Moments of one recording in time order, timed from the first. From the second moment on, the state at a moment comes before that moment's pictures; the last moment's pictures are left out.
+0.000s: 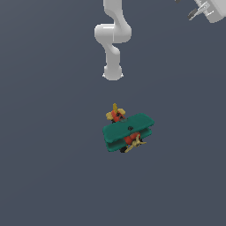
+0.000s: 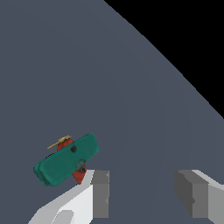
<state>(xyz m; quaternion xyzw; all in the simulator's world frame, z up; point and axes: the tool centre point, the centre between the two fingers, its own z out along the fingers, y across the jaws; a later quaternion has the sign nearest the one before) -0.123 0.201 0.540 0.89 -0.07 0.29 0.34</state>
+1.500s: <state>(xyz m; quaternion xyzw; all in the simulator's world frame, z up) -0.098 0.268 0.408 0.79 -0.07 0.32 0.52</state>
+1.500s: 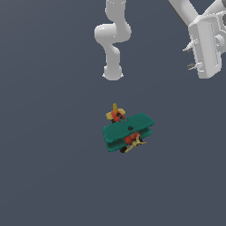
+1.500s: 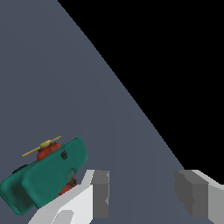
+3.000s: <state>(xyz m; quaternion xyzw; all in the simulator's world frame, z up) -0.074 0.216 0.175 0.70 -0.03 0.27 0.66</state>
